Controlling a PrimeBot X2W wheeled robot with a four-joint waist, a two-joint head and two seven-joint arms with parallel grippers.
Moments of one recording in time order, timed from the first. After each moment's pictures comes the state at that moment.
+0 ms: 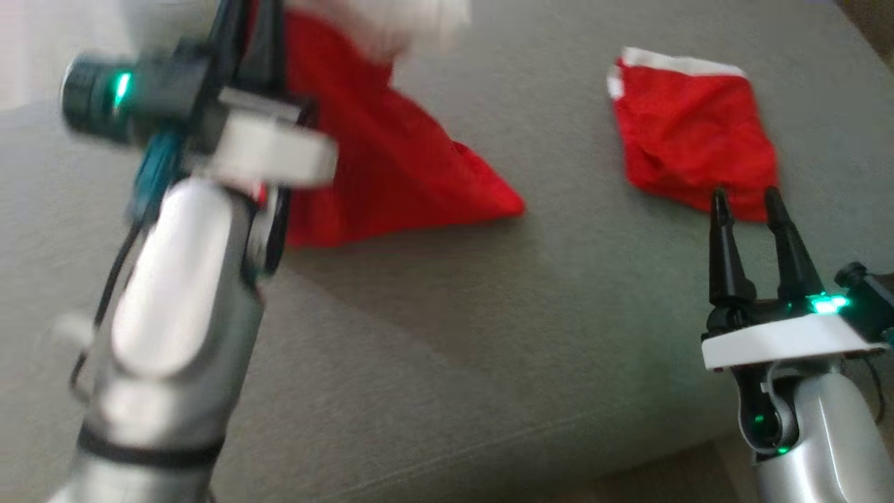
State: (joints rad) left arm -0.70 0.10 -0.33 0.20 -0.11 0.11 -0.26; right arm -0.18 -0.05 -0.05 0.13 0.35 0.13 -0.25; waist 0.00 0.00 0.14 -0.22
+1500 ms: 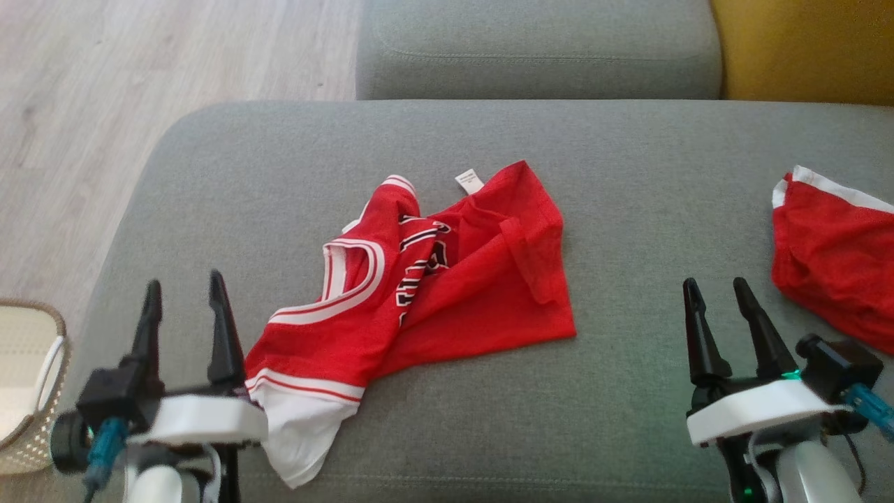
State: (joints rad) left arm 0.02 0.08 -0.08 0.02 -0.17 0.13 -0.25; right arm -0.04 -0.05 -0.04 0.21 0.31 0.13 -0.25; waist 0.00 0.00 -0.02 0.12
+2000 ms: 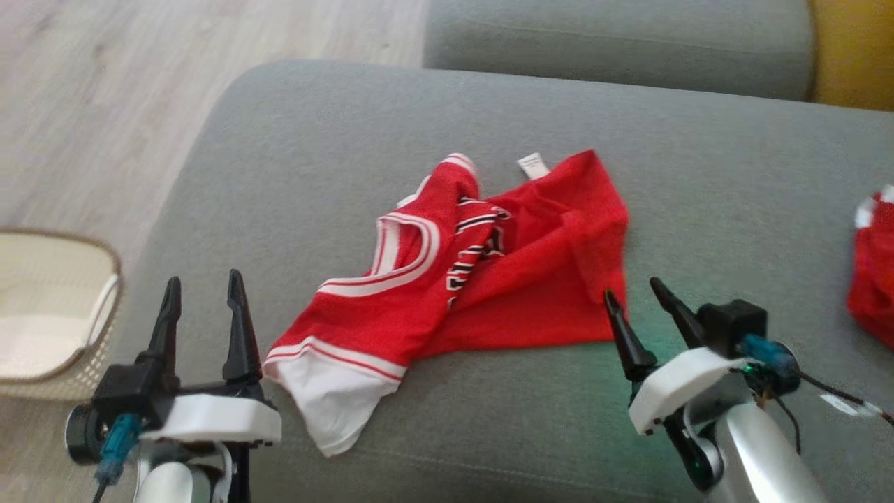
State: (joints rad) left arm 0.02 0.05 -0.09 0.03 -0.16 0.08 -0.25; right arm -0.19 -0.05 0.10 0.44 0.18 0.13 -0.16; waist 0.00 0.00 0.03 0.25
